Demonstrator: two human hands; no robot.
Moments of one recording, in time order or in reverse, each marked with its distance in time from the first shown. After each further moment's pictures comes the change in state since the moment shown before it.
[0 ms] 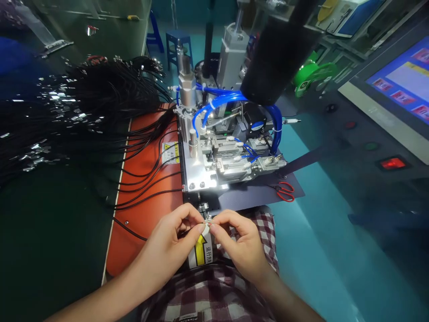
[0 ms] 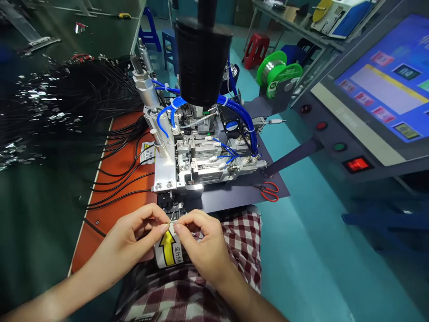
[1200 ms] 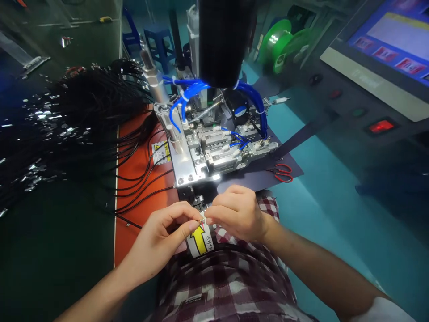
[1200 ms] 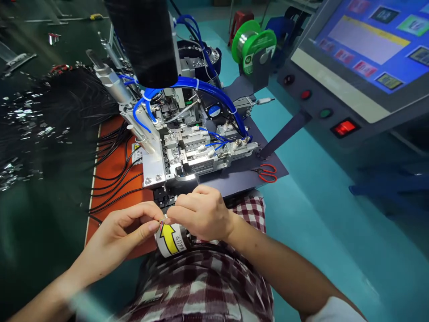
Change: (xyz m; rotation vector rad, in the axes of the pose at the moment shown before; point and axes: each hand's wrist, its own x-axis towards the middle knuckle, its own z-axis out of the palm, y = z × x) left_hand 0.000 0.014 -0.011 0.067 -0.151 0.003; right_hand 0.036 0.000 -0.034 -0.667 -0.055 -0.998
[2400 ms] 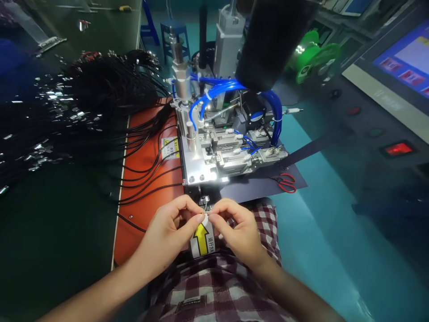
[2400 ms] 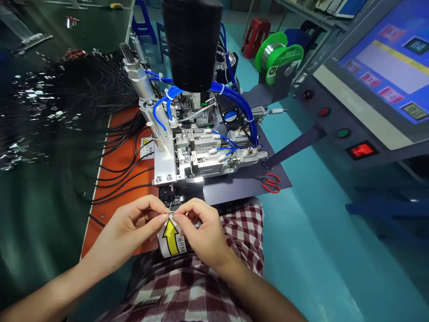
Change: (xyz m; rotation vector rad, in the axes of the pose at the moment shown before) left_hand 0.001 -0.009 0.012 -0.262 0.150 -0.093; right_hand -0.007 -0.044 0.028 0.728 0.135 0.967
